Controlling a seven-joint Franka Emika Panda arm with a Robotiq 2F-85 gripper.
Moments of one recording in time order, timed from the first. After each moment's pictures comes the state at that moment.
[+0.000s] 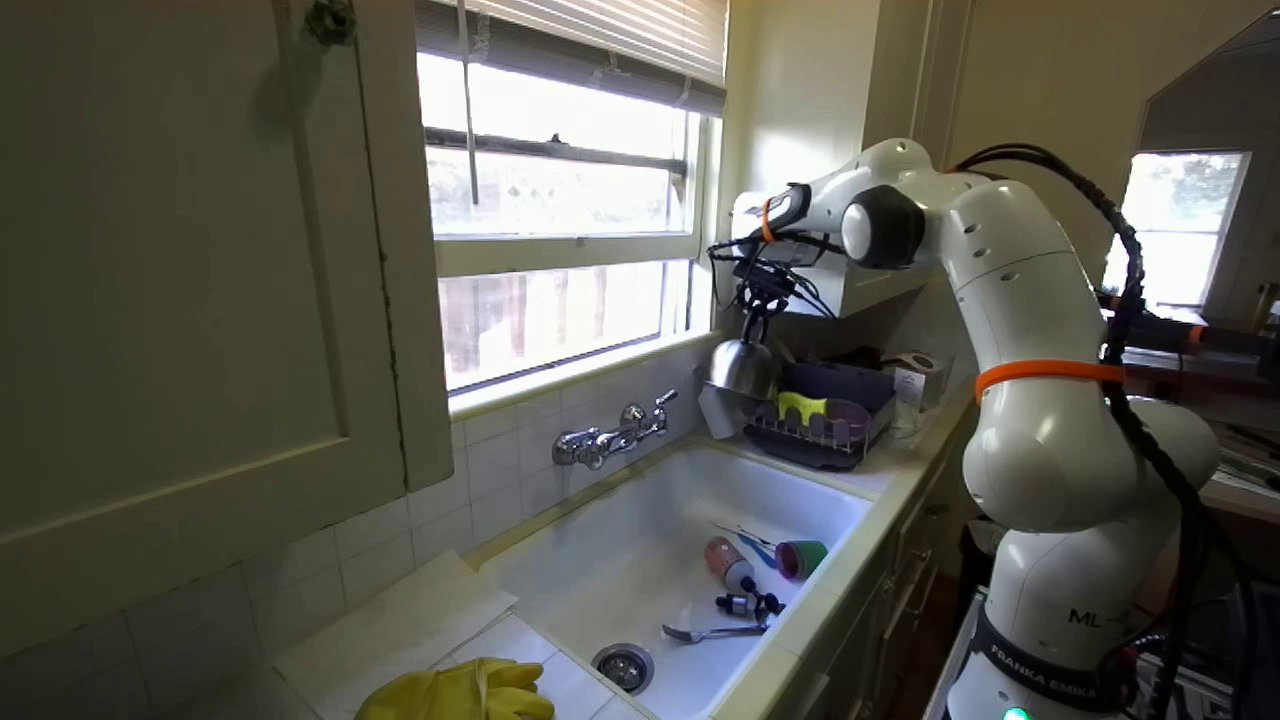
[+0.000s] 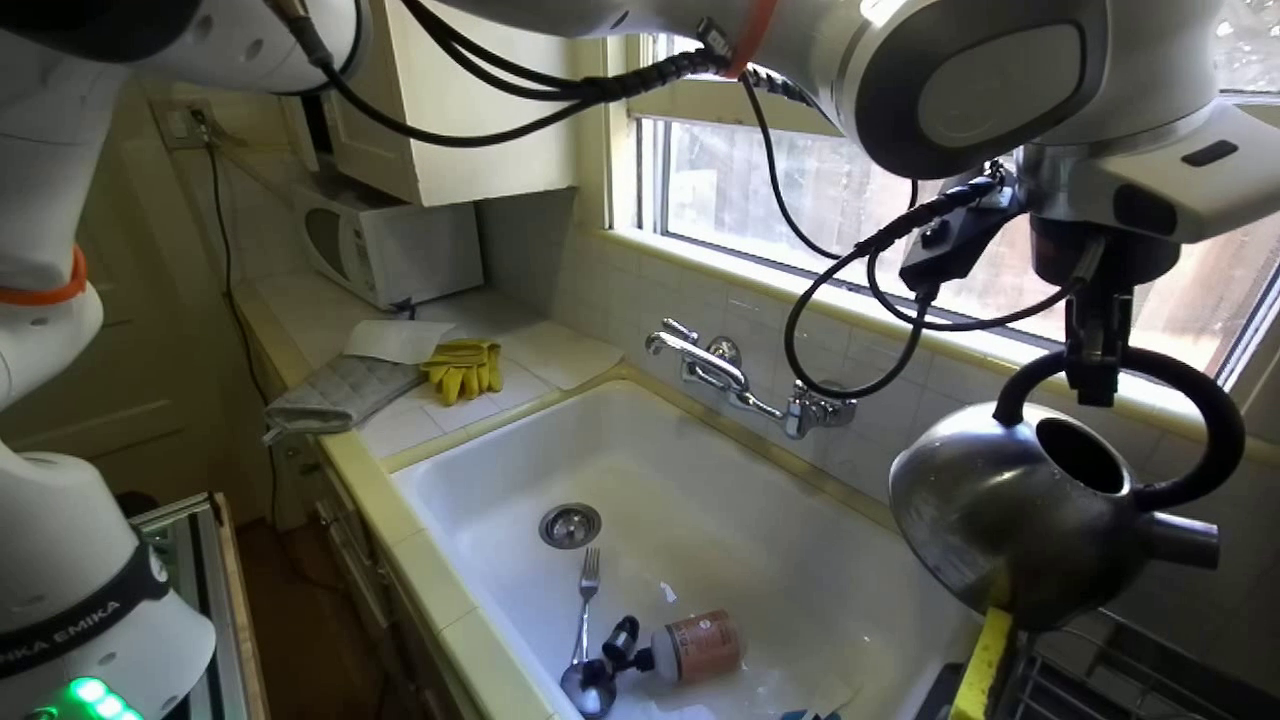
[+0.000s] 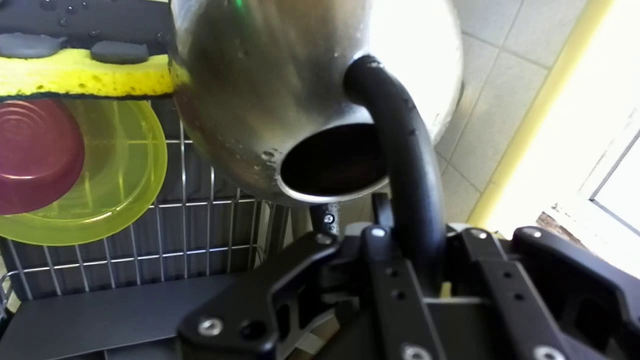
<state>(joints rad) -0.49 0.58 -0.24 -1.31 0.26 2.32 0.56</state>
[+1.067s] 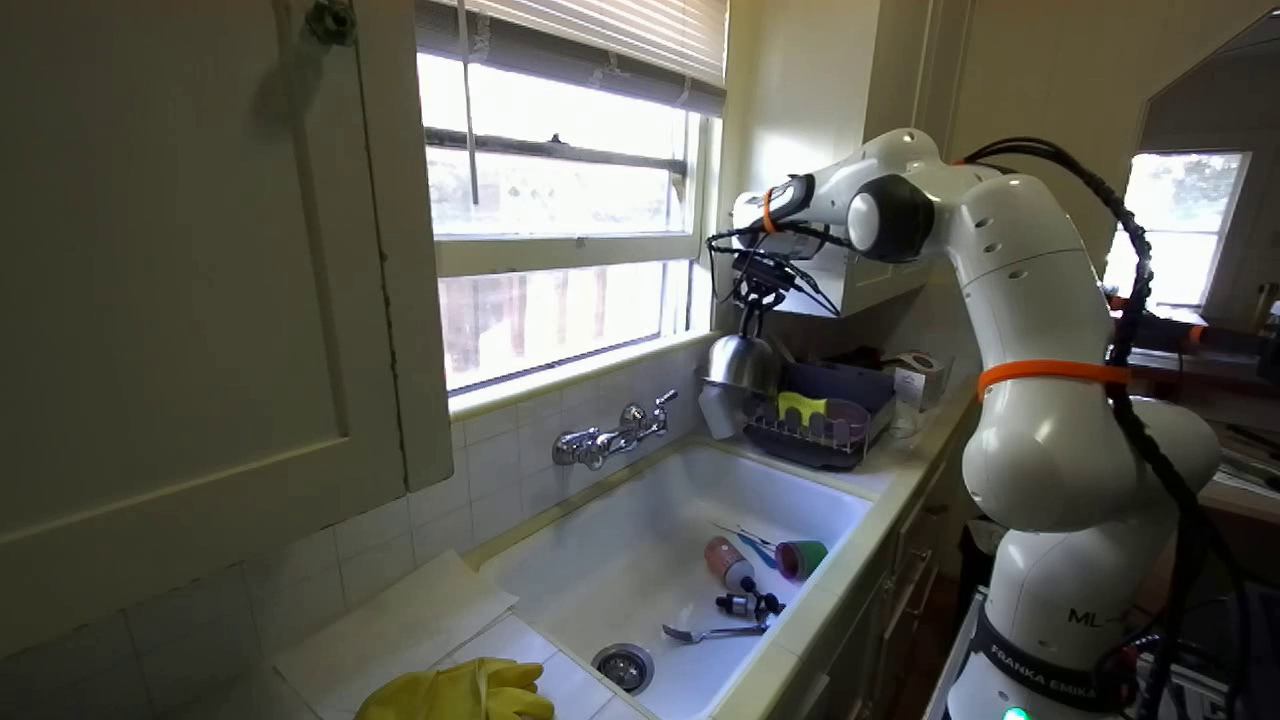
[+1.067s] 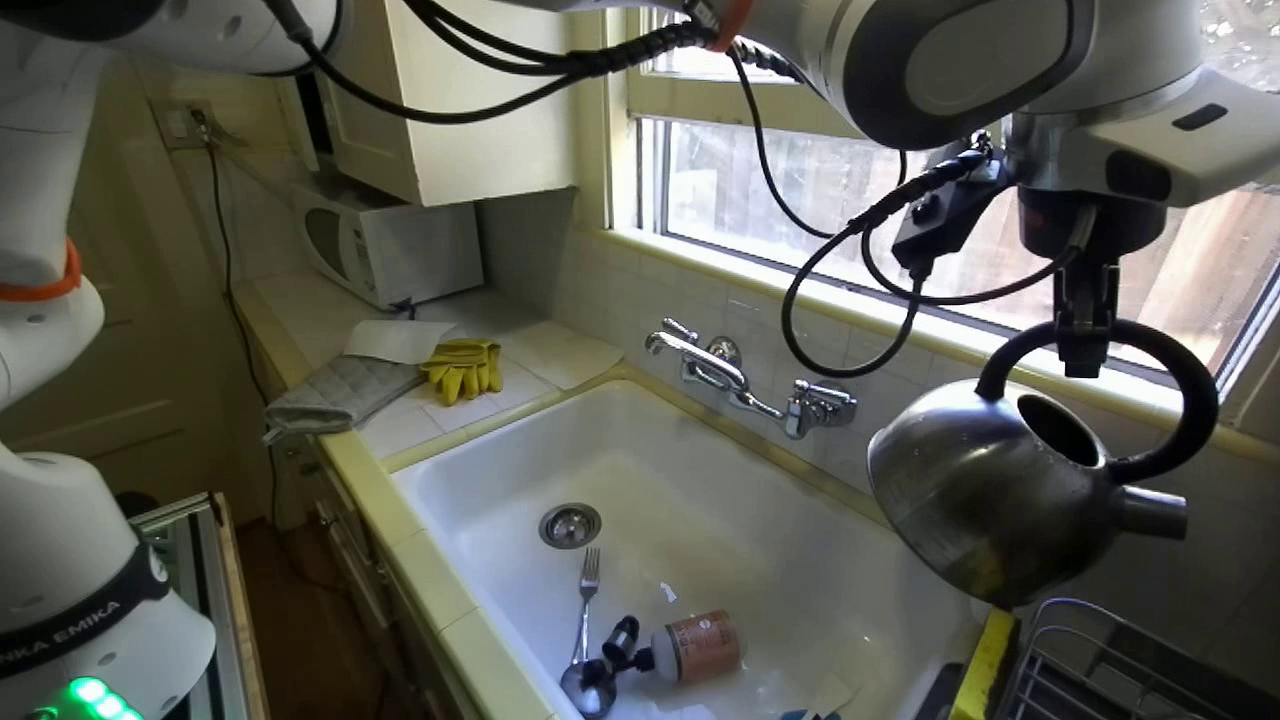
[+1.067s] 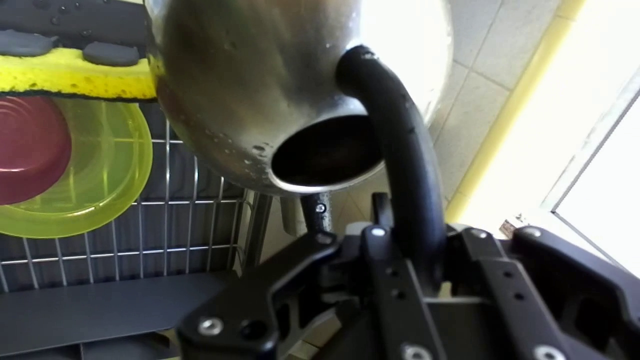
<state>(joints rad) -0.50 0.54 -0.20 -1.33 0.26 2.31 0.51</state>
